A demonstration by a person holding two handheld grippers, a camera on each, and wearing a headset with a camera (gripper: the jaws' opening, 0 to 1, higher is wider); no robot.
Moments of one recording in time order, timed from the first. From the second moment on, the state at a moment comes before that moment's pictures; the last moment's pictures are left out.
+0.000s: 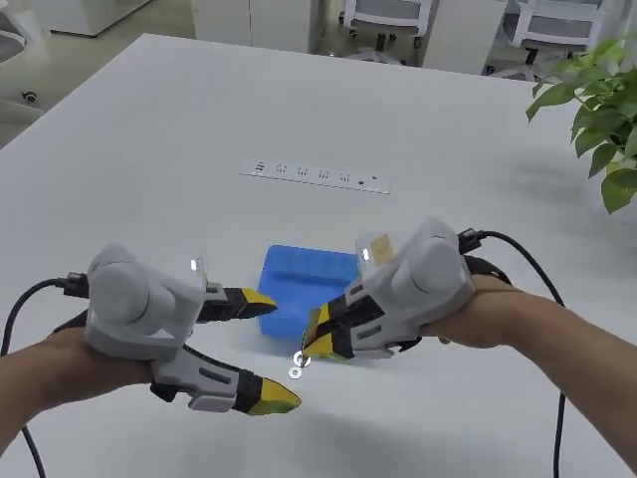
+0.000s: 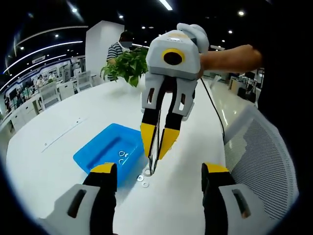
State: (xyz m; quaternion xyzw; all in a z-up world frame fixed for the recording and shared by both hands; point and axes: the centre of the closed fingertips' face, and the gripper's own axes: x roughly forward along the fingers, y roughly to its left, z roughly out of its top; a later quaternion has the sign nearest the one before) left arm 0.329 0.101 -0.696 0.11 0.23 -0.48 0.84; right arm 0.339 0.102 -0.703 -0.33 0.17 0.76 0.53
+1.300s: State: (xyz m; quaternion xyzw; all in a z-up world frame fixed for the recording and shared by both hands) left arm 0.343 0.117 -0.683 0.08 0.21 -0.43 0.87; right arm 0.429 0.116 -0.697 -0.35 0.15 0.72 0.57
